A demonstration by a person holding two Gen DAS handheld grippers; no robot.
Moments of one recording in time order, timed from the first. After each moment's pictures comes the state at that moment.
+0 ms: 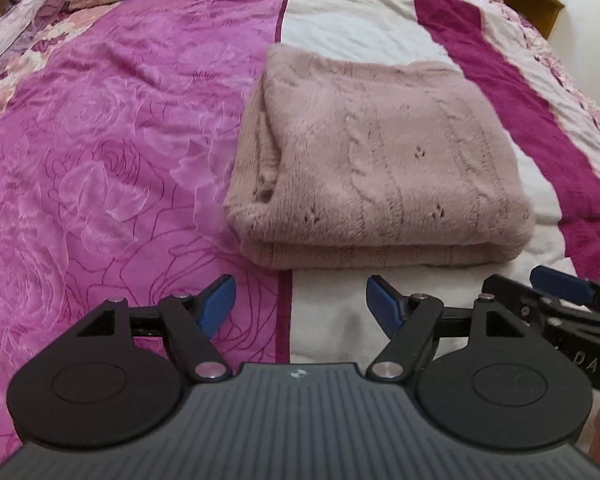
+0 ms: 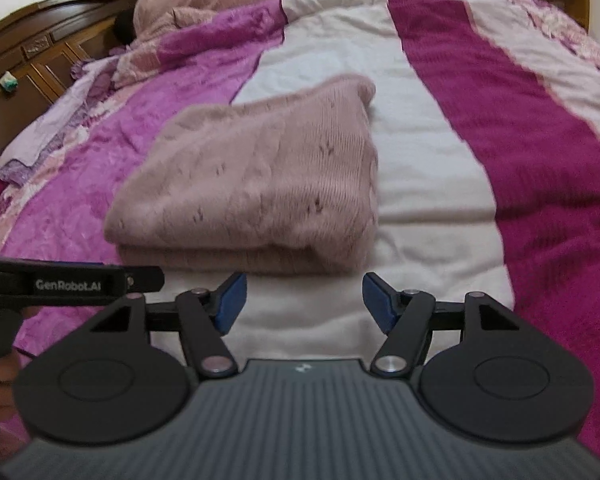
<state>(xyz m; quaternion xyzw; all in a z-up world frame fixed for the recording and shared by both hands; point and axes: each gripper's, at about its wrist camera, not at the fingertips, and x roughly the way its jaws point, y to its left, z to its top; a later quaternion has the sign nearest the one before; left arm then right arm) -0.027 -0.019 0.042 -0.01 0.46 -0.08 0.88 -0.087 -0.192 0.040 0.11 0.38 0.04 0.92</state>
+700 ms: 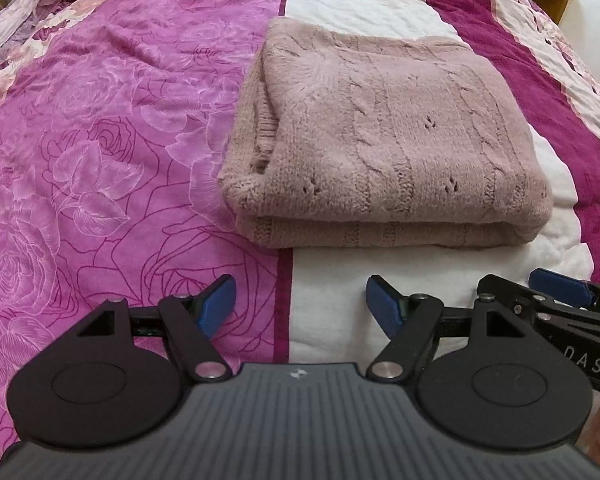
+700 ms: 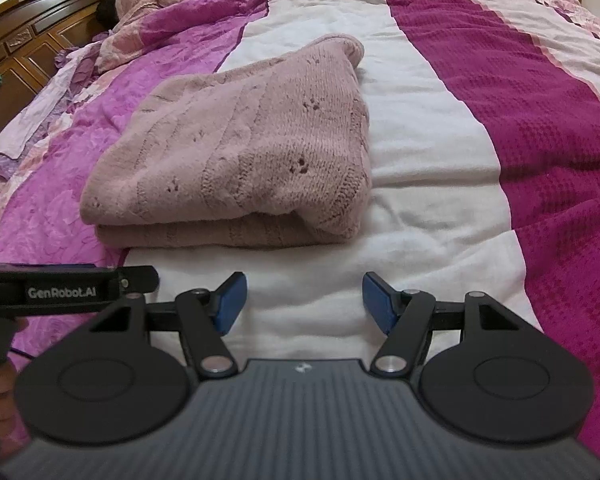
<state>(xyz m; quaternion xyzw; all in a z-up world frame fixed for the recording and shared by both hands) -0.024 -0.024 0.029 0.00 0.48 -0.07 0.87 -0.082 -0.194 0.026 0.12 0.41 0.03 0.90</state>
